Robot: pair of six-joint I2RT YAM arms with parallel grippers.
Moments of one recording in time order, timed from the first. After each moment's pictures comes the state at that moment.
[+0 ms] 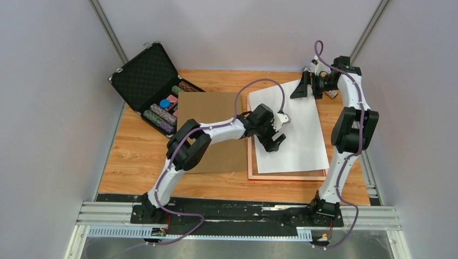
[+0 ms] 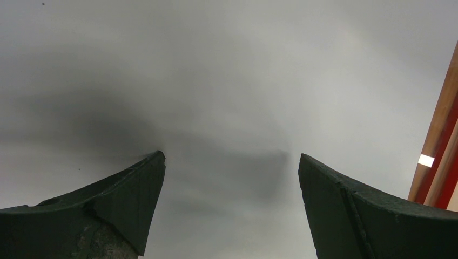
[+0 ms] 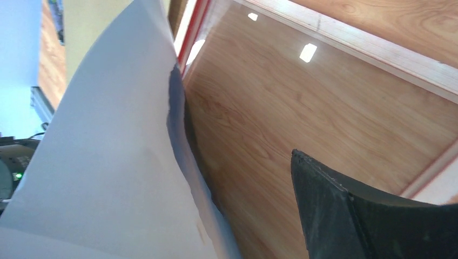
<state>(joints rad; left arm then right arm) -0.90 2.26 1.68 -0.21 0.35 0.12 -0.20 2.15 2.00 -1.03 -0.85 -0.30</state>
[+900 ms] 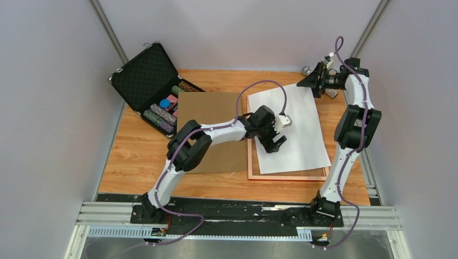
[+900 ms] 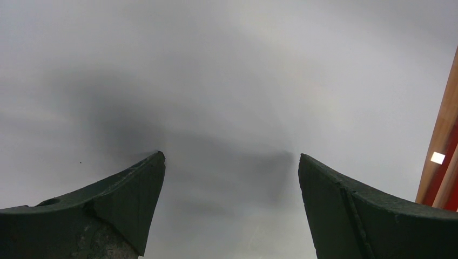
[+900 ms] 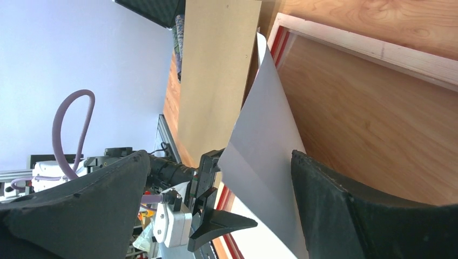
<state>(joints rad) -0.92 2.26 1.67 -0.20 0.32 0.15 -0.27 2.28 2.12 -1.01 -1.24 -0.04</state>
